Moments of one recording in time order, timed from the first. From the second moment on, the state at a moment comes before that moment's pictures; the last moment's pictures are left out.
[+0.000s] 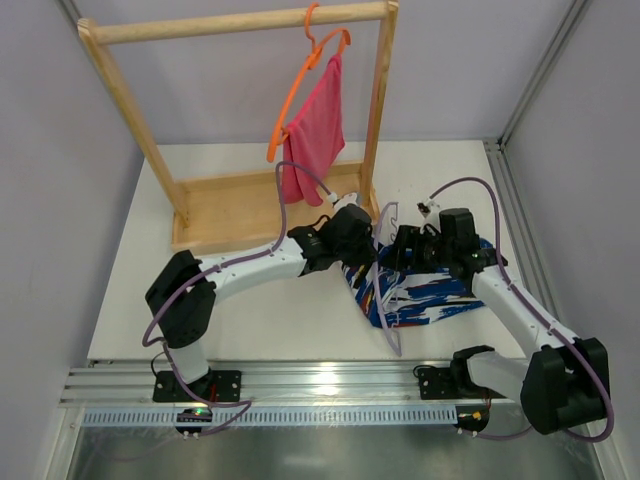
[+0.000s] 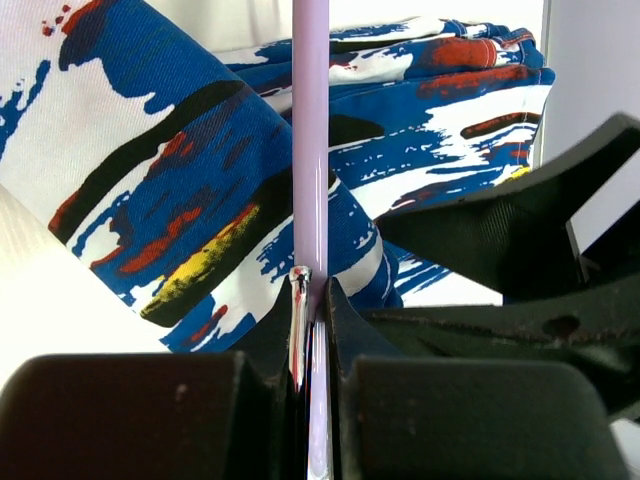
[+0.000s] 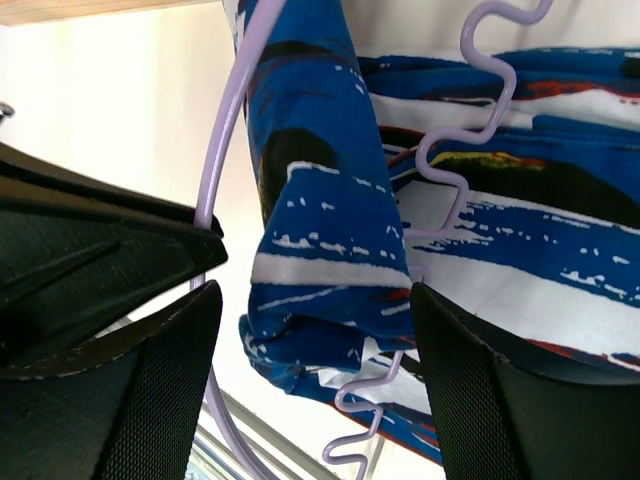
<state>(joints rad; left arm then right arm) -0.97 1.77 1.35 -0.28 -0.12 -0.97 0.22 1.10 0.69 -0.36 -0.45 0.36</state>
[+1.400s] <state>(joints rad) -0.98 1.77 1.36 -0.34 -0.16 -1.04 0.21 0.38 0.37 -0.62 0.01 0.84</state>
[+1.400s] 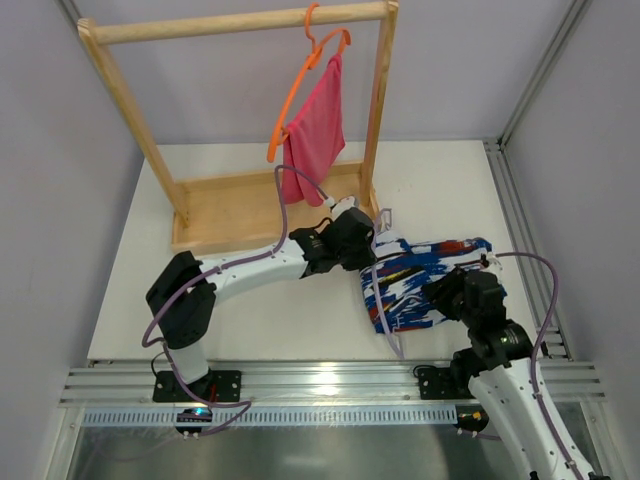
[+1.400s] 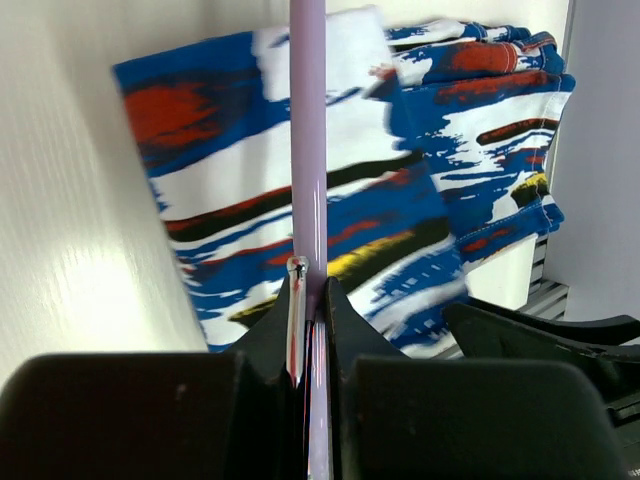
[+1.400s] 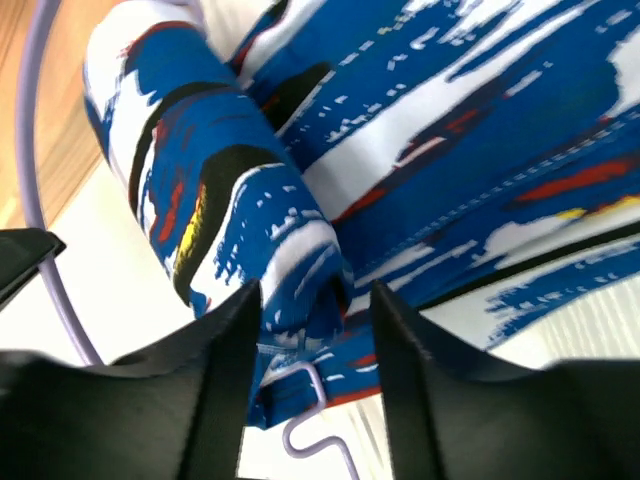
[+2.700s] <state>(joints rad) -0.98 1.72 1.30 -0.34 -0.14 -1.00 0.04 0.83 0.41 -0.20 -0.52 0.53</state>
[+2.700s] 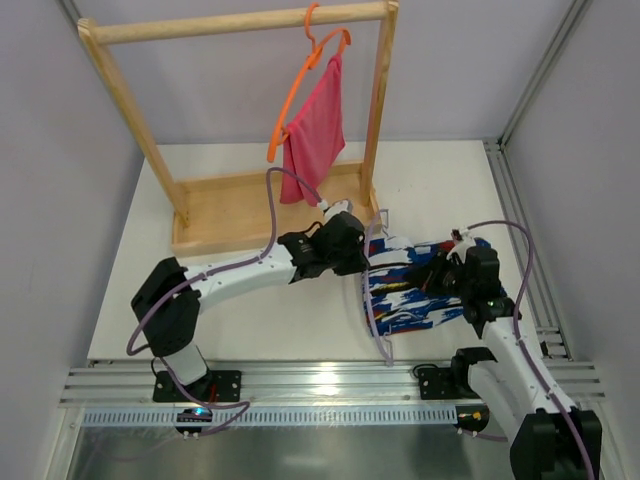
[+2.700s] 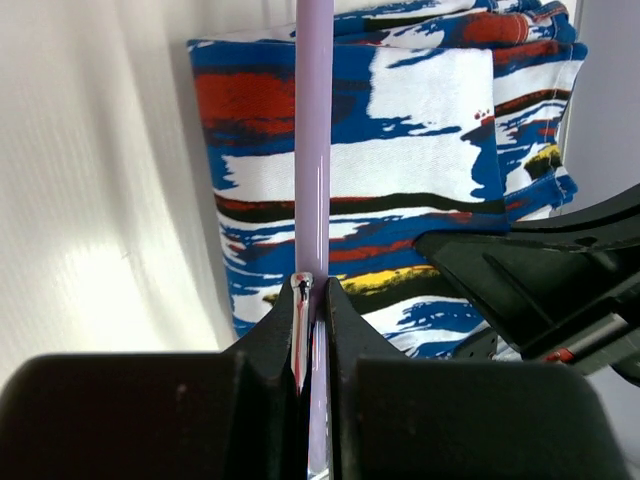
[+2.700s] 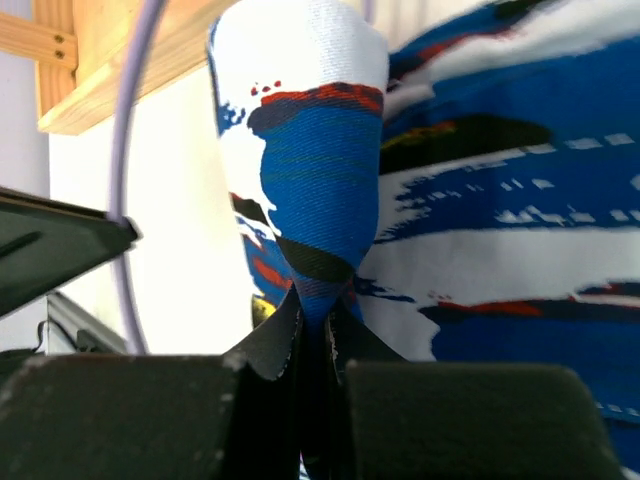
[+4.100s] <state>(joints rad) -1.15 1.57 0.91 0.10 -0.17 -0.97 0.05 0.63 0.18 -0.16 -0.34 0.72</state>
